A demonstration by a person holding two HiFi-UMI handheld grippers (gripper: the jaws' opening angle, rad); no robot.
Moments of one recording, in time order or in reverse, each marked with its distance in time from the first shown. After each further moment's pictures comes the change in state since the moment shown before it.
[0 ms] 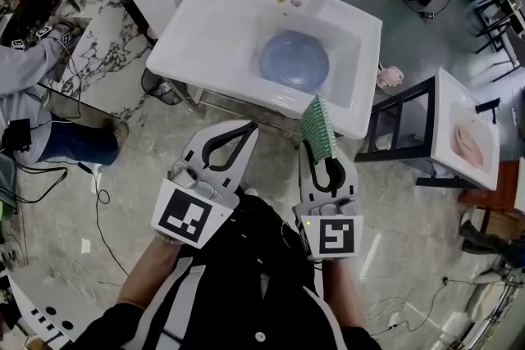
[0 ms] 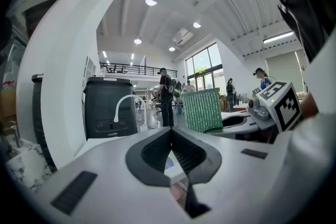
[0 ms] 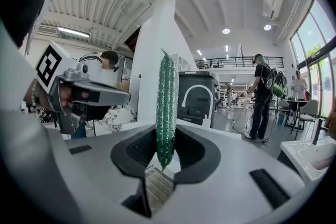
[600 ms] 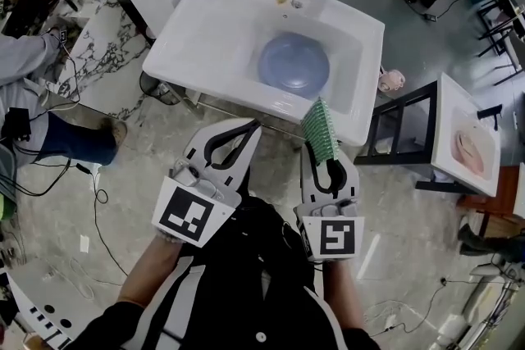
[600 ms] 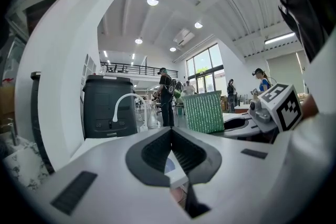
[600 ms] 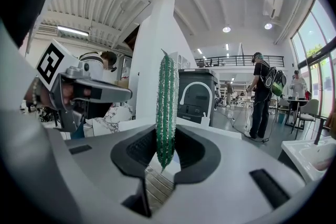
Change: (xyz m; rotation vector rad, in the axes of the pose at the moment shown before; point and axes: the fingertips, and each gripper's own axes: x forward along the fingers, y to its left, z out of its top) left arm 0.023 0.008 -0.003 -0.009 0.000 -0.004; right arm 0.014 -0.017 -0.011 0.004 0.046 -0.014
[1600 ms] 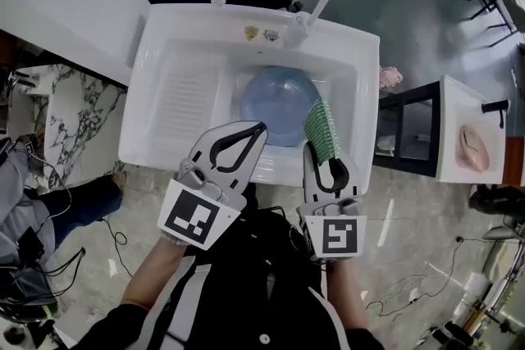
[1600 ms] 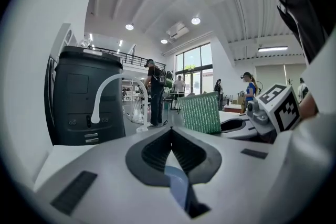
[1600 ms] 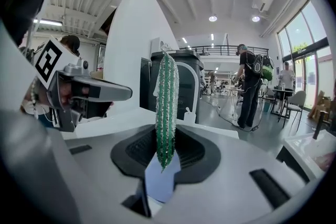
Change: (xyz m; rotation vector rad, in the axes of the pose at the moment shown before) left arm 0.189 0.120 -0.010 -0.038 0.068 -0.218; right arm 0.178 -0.105 0.001 0.088 0.112 -0.152
